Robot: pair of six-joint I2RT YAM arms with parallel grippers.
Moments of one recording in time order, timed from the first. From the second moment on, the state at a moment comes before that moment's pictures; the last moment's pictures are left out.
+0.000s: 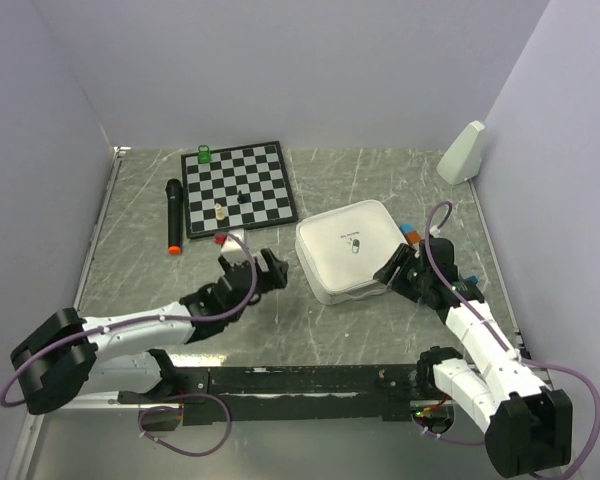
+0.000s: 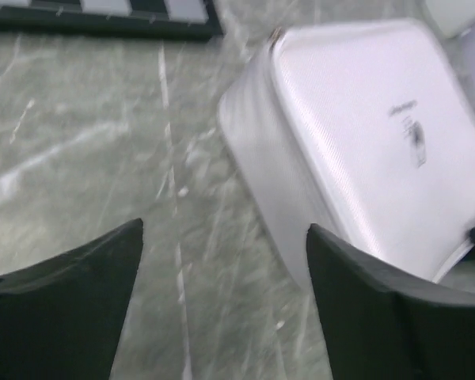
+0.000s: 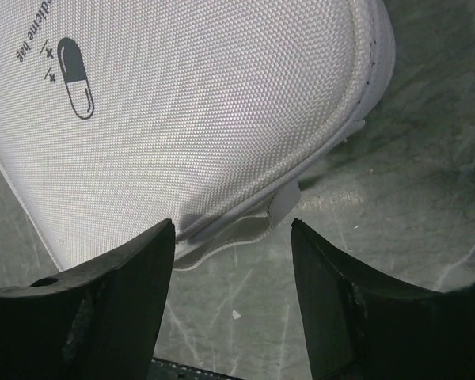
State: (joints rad) left arm -1.02 1.18 0.45 0.30 -0.64 -0.80; right arm 0.16 0.86 0.52 -0.47 -0.14 0.71
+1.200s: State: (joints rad) left arm -0.58 1.93 1.20 0.24 0.40 -0.44; right arm 0.14 1.10 0.62 -0.41 -0.13 0.66
